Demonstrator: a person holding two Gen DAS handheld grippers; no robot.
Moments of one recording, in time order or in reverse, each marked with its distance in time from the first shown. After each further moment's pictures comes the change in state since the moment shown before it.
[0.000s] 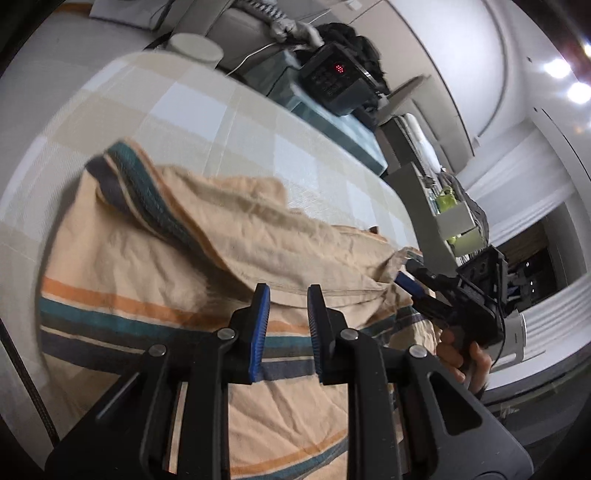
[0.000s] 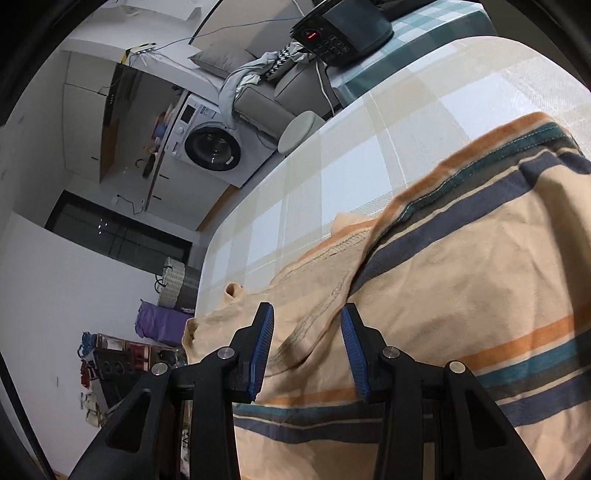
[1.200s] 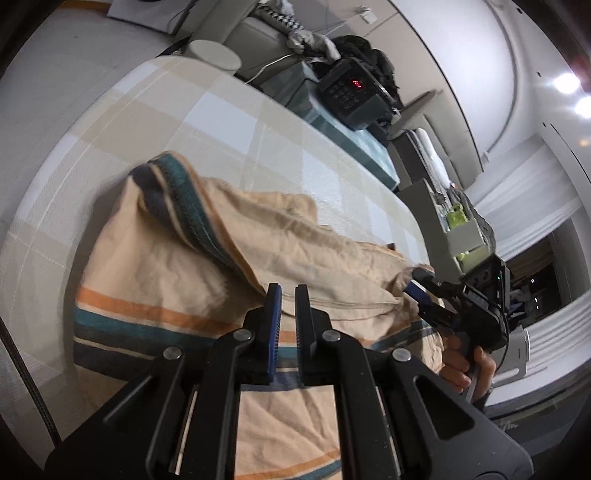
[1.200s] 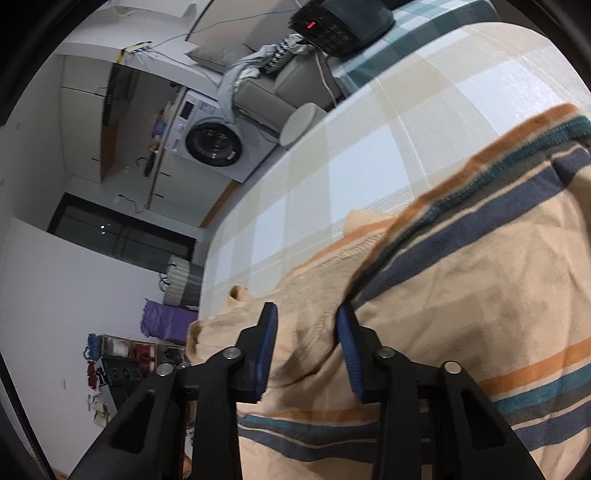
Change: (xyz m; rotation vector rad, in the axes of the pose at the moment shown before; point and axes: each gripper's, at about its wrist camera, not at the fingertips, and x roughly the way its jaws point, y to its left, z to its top) left arm -0.014 0.024 0.003 -0.044 -0.056 0.035; right arm 0.018 0.001 0.007 0.022 0.039 0.010
